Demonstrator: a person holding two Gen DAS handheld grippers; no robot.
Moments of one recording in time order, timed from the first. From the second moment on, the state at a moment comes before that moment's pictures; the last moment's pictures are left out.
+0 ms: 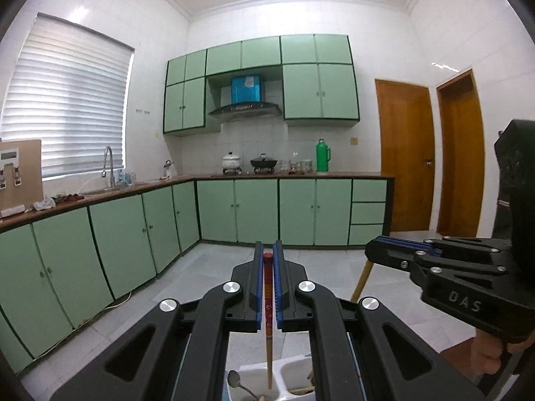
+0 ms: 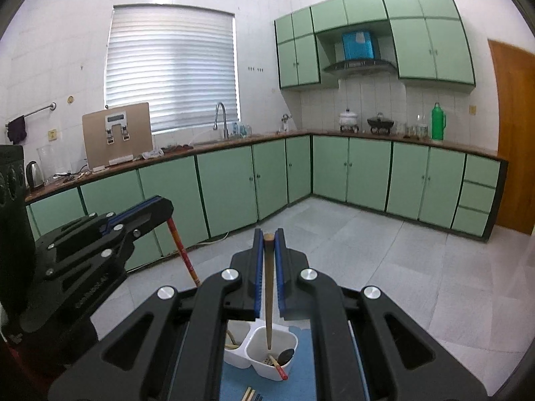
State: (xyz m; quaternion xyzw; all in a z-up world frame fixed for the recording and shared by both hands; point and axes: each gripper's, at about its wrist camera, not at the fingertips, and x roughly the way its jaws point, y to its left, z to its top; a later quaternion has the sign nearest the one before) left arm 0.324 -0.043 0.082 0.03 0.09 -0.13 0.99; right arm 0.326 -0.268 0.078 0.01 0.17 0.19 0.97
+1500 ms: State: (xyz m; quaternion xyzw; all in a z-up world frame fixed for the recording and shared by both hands) left arm 0.149 0.004 -0.126 -0.01 0.28 -0.07 0.96; right arm 0.152 -0.291 -0.125 0.03 0.31 0.09 0.95
